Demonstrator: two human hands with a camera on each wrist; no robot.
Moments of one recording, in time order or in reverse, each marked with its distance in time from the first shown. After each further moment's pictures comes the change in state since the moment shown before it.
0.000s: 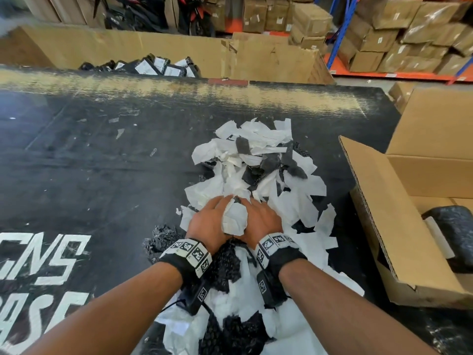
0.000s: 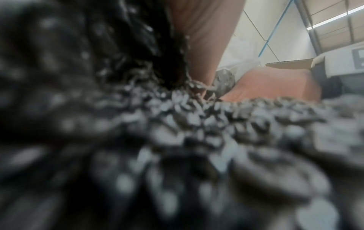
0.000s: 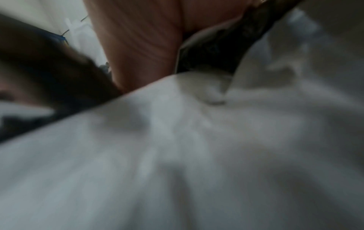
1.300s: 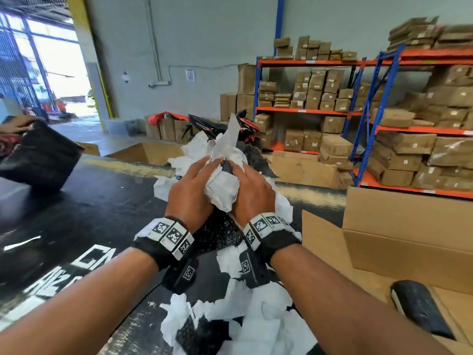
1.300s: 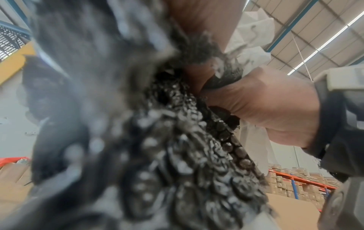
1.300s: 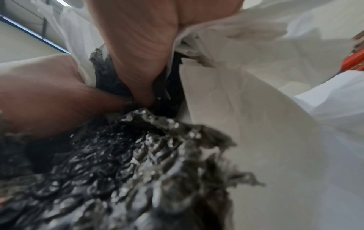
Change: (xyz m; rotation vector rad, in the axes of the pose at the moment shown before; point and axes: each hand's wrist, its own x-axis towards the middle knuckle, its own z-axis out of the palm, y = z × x) left_hand -0.151 0.185 -0.216 0.120 0.876 0.126; right_hand -0.122 -0.073 -0.254 0.196 0.772 -0.512
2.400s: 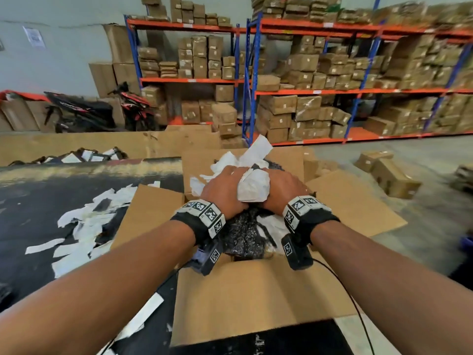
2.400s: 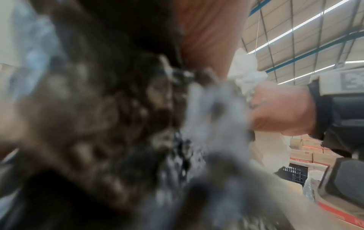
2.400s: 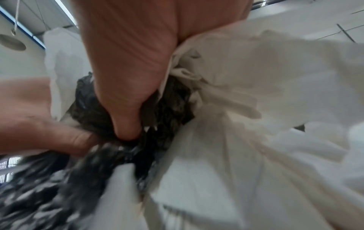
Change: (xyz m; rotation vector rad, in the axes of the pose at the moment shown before) left_hand -0.016 0.393 0.264 -0.238 -0.613 0.285; right_hand -0.128 0.349 -0.322 -0.411 -0.485 0.464
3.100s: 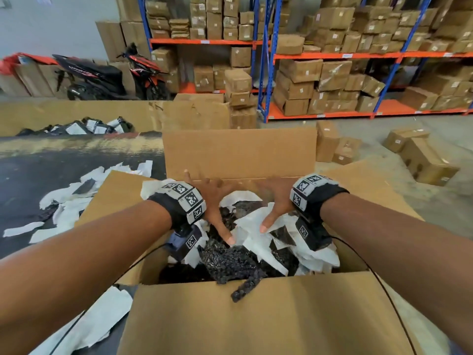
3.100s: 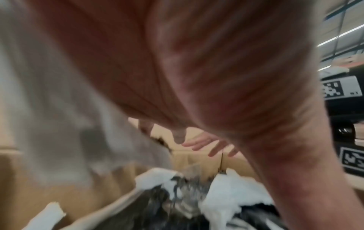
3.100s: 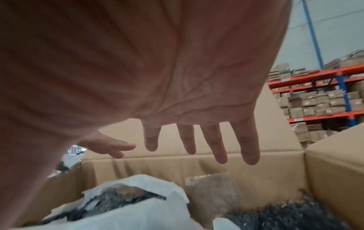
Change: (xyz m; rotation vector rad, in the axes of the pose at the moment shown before) left_hand 0.065 -0.034 0.043 0.395 -0.748 -0.134; right_hand 0.117 0.092 0.070 0.026 -0.689 -0.396
